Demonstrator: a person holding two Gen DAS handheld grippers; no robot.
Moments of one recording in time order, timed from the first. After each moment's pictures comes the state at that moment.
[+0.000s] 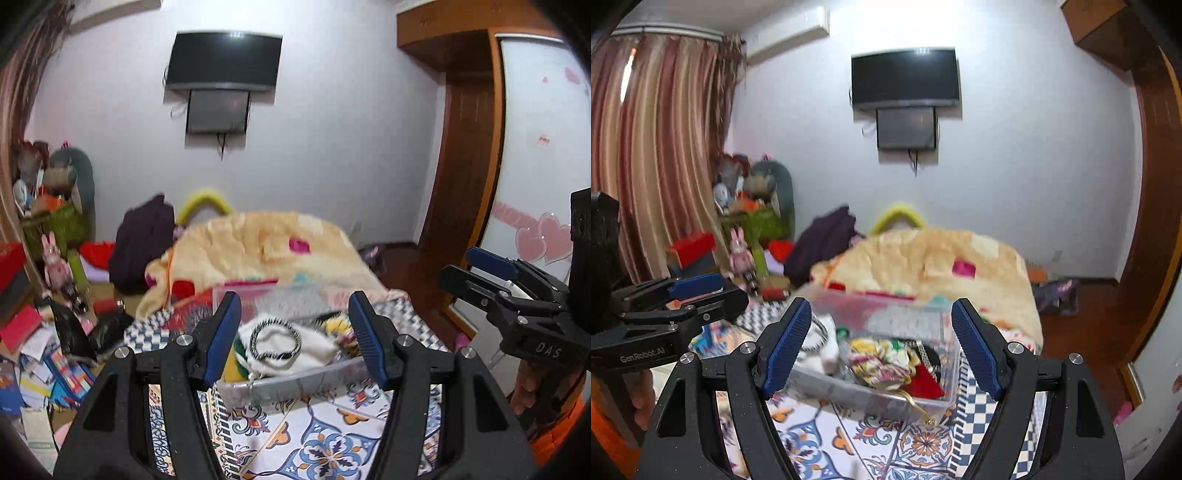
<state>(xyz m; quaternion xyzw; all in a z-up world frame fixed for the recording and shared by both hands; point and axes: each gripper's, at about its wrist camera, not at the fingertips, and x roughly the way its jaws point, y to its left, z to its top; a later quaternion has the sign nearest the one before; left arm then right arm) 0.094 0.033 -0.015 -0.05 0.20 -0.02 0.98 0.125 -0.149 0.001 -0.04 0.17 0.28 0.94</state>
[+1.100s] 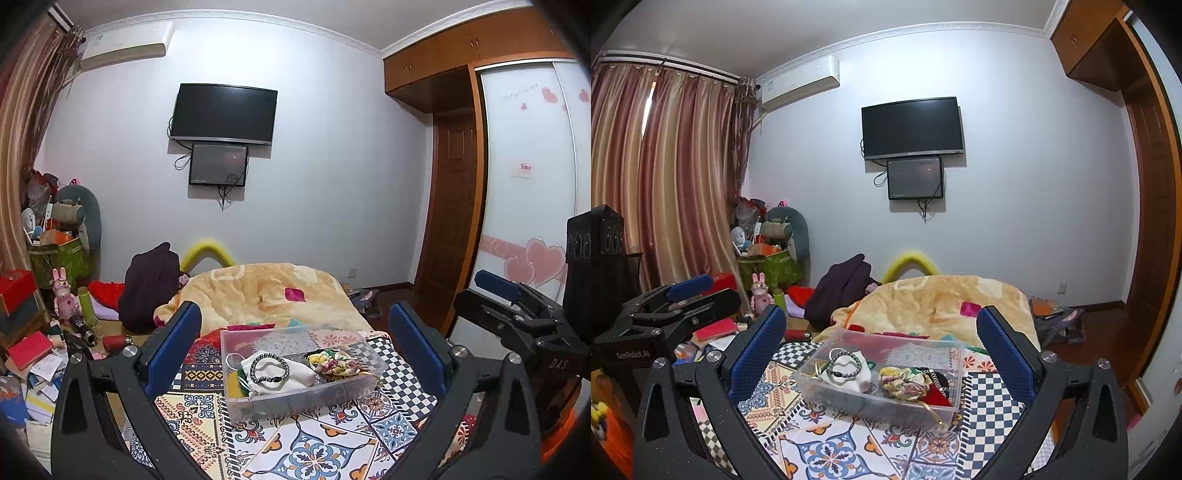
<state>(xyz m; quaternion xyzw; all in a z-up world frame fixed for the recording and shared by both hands) 0.030 0.021 0.028 -0.05 0.11 -0.01 0.99 0.076 -0.163 0.020 0.00 0.10 0.30 0.95</state>
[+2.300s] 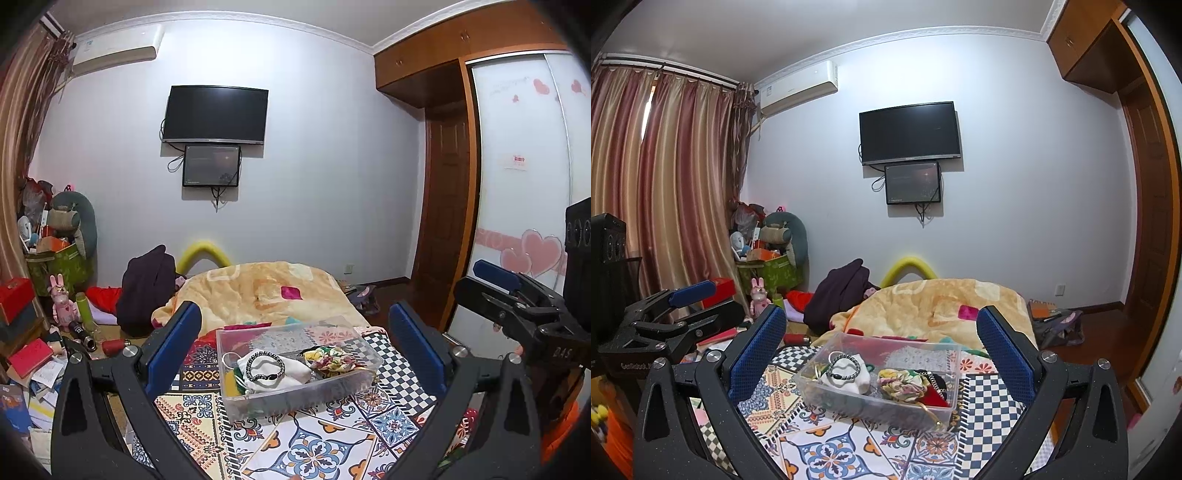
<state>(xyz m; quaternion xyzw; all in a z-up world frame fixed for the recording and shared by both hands) 0.022 0.019 0.026 -0.03 0.11 -0.02 0.99 0.070 -0.167 0.028 0.00 0.10 0.29 0.95</state>
